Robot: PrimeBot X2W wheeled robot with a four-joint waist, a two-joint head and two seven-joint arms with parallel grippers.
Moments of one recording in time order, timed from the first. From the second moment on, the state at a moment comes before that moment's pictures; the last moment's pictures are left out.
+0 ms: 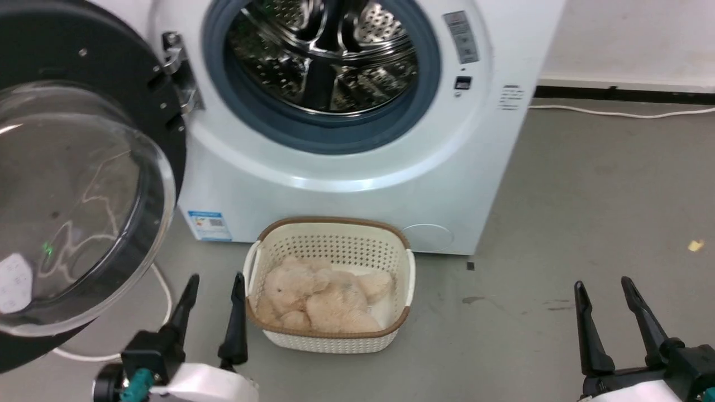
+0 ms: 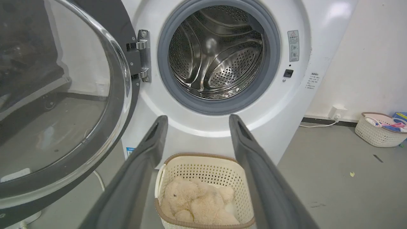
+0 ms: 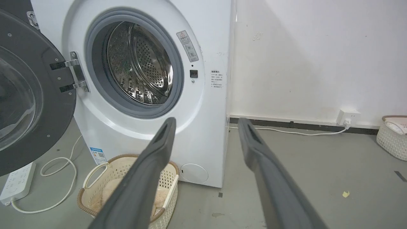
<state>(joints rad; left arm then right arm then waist) 0.00 0.19 -0.16 0.01 -0.31 0.10 -0.20 0.08 -0.05 -0.08 -0.02 0.08 0.13 -0.26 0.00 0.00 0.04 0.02</state>
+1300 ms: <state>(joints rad) 0.02 0.17 -0.20 0.04 -0.26 0.13 -0.19 0.10 -0.05 -0.07 -0.01 0.10 0.13 -0.24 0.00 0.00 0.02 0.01</state>
